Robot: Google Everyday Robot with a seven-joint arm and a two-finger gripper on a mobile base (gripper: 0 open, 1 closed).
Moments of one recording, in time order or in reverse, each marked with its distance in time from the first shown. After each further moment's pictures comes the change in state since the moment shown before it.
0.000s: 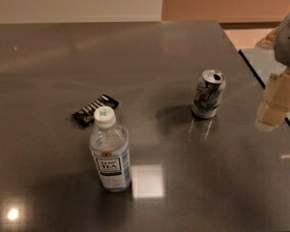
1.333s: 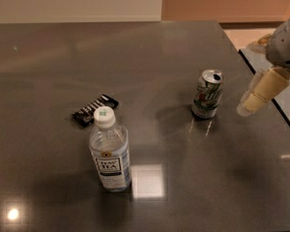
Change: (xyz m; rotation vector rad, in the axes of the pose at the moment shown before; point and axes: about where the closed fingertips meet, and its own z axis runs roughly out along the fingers) arm -0.002 -0.049 0.046 -0.012 -0.256 0.095
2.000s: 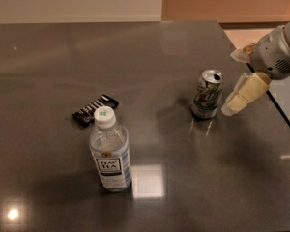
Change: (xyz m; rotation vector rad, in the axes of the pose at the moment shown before) arm -0.010 -0.011 0.039 -0.051 -0.118 0.019
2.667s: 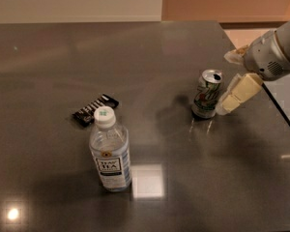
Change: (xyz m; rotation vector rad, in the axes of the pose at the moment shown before) arm -0.004 -0.004 0.016 -0.021 -0.041 0.006
